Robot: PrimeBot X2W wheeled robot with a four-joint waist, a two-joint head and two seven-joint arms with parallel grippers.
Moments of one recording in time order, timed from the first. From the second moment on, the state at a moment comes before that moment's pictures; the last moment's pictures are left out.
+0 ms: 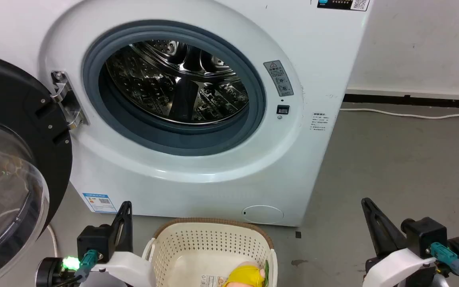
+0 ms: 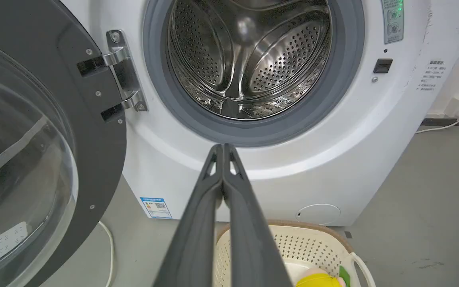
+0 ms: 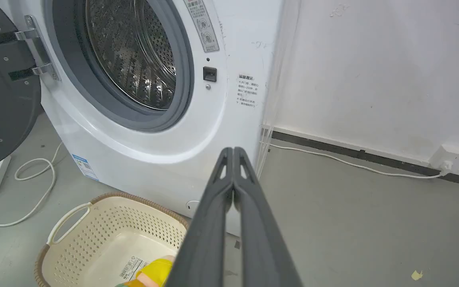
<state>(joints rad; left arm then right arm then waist) 0.02 0.05 0.00 0.00 0.00 0.00 0.00 0.01 -0.05 0.00 0.00 0.01 0.13 0.00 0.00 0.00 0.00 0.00</state>
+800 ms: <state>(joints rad) 0.02 0.05 0.00 0.00 0.00 0.00 0.00 0.01 -0.05 0.00 0.00 0.01 0.13 0.00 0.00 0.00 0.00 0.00</state>
